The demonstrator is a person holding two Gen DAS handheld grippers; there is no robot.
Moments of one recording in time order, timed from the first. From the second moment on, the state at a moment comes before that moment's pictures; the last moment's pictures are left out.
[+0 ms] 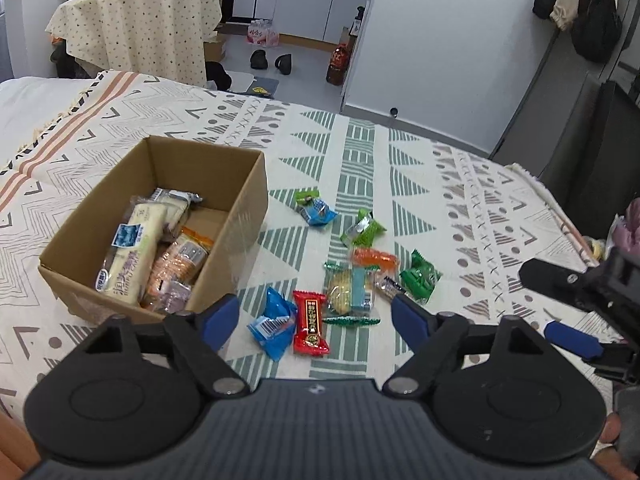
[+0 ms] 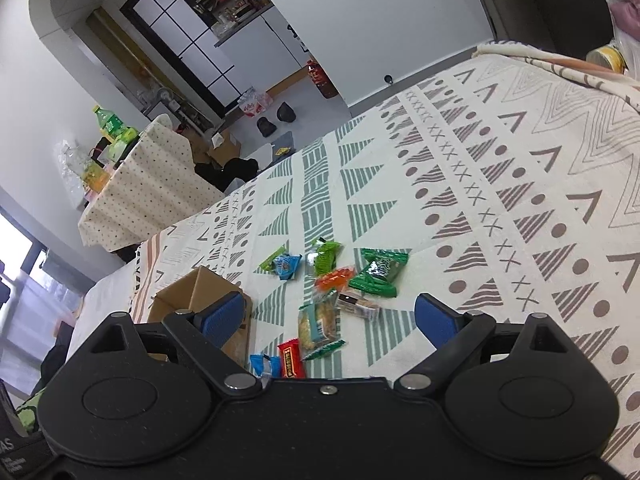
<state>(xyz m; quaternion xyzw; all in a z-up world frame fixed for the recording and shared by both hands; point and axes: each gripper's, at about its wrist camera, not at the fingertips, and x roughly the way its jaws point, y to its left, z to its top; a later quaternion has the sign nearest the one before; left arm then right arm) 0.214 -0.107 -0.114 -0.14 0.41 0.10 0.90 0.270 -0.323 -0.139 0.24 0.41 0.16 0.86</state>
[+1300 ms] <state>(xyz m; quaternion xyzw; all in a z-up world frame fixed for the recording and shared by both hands) 0.257 -0.099 -0.205 -0.13 0.44 0.17 0.87 0.313 -0.302 -0.196 0.24 0.47 0.16 0.83</state>
